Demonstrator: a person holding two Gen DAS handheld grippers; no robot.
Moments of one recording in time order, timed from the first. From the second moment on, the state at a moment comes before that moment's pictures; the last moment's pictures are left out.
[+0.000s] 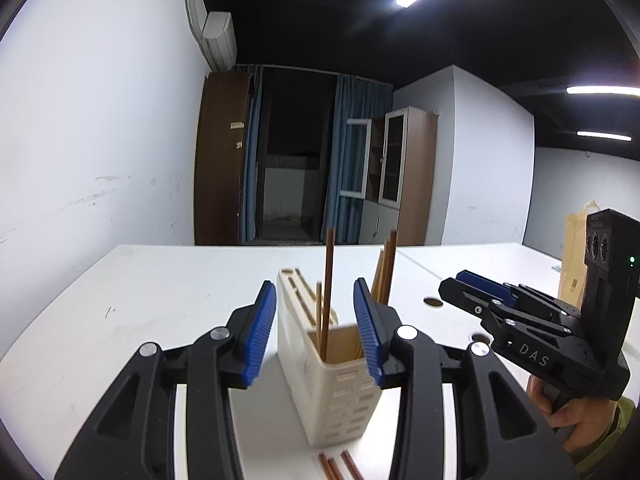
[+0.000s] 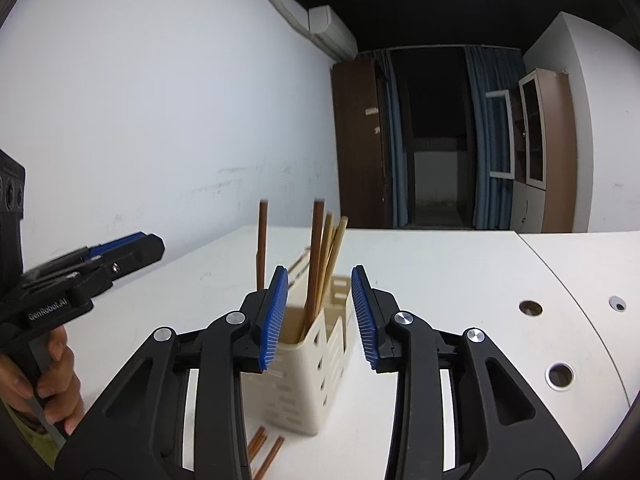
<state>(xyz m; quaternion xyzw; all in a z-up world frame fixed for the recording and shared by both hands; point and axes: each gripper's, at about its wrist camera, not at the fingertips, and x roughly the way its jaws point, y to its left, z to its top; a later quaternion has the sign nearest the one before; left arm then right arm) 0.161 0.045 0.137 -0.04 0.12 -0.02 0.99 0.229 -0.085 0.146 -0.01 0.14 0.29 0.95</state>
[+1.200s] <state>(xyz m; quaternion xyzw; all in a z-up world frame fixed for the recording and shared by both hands) 0.153 0.060 0.064 -0.06 0.28 0.02 0.96 0.226 -0.035 0.023 -0.09 0.35 0.28 0.89</state>
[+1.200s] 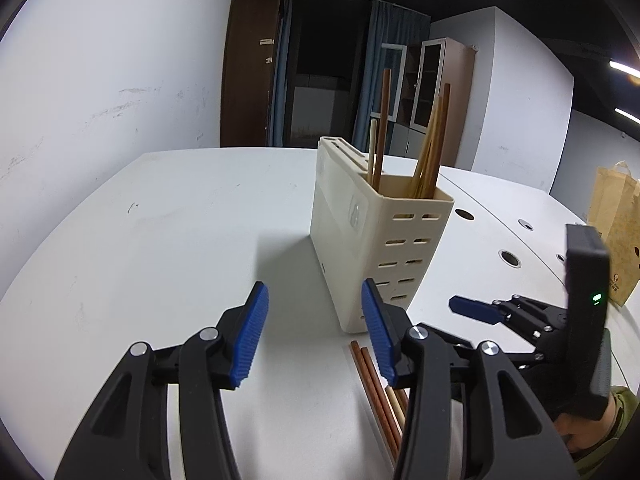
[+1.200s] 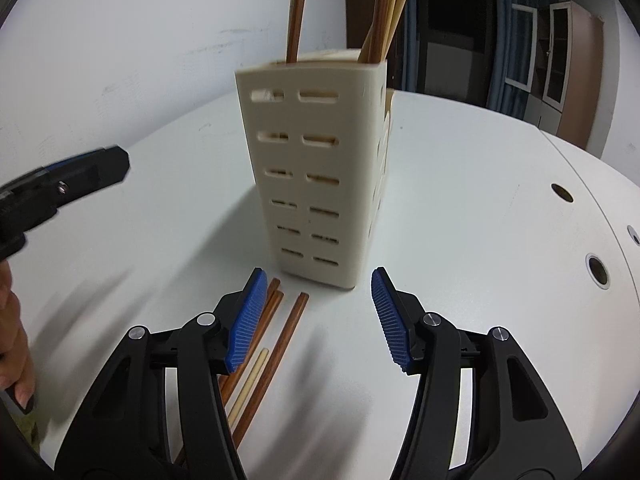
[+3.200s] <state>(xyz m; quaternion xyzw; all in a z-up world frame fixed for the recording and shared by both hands) 0.207 0.027 -0.026 -0.02 0.44 0.00 0.90 0.253 -0.032 -0.028 -0.11 0.44 0.27 0.85</state>
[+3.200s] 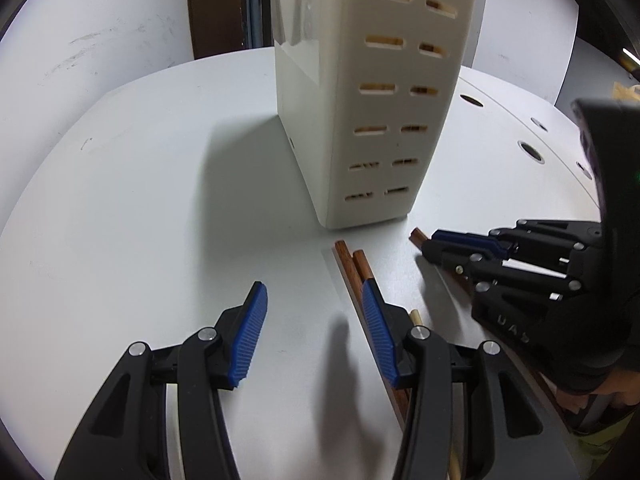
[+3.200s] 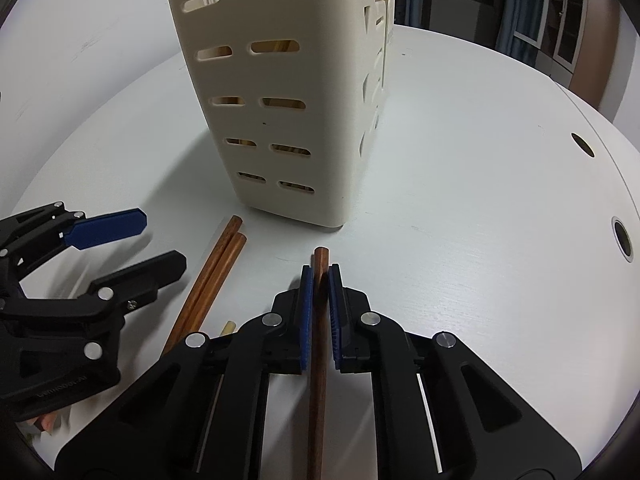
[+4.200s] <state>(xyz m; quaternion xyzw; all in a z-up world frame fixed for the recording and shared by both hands) 0.240 0.037 -0.036 -0.02 0.48 0.02 0.88 0.256 -0.033 -0.018 -0.11 0.45 0.26 0.85</state>
